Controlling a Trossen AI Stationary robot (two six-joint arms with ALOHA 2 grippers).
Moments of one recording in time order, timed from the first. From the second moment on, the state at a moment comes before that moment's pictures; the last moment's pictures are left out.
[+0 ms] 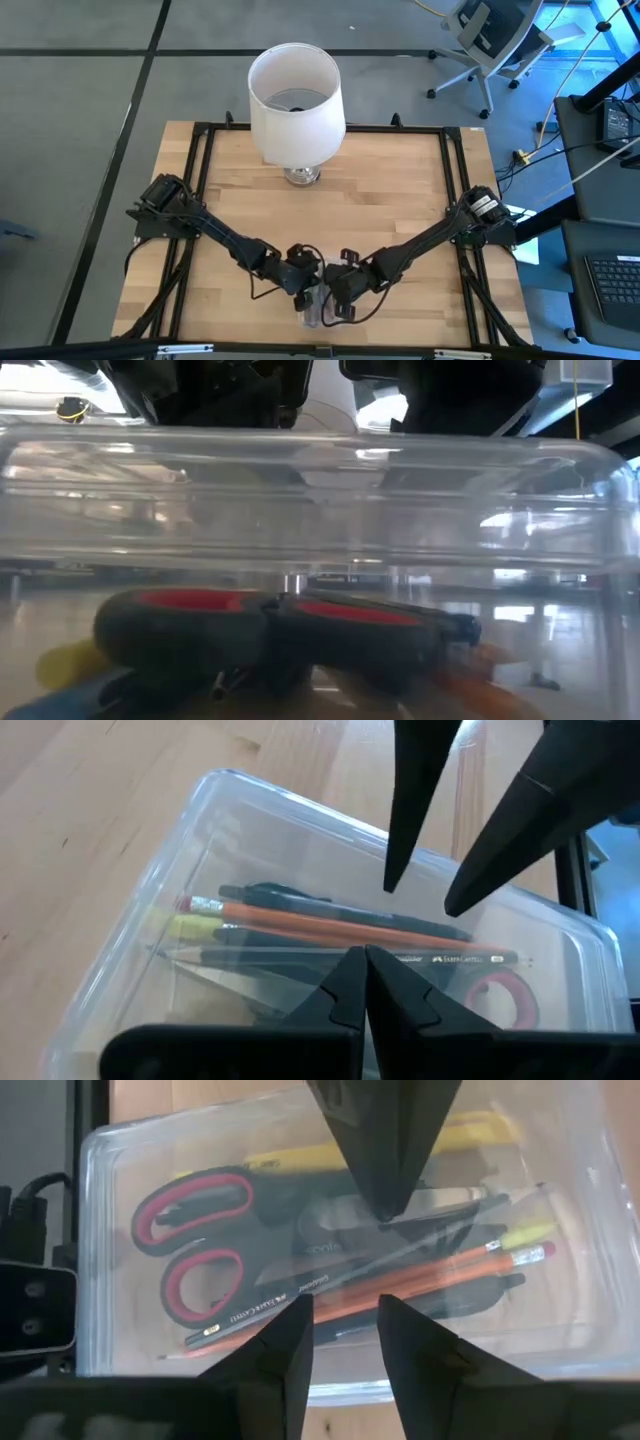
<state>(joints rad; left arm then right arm) -0.49 1.86 1.06 0.01 -0.29 -0.75 0.50 1.99 1.37 -0.43 0.15 0.63</state>
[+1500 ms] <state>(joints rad) -0.48 1.86 1.05 -0.02 -0.25 -0.76 0.57 1.86 1.07 -0.14 0.31 0.72</state>
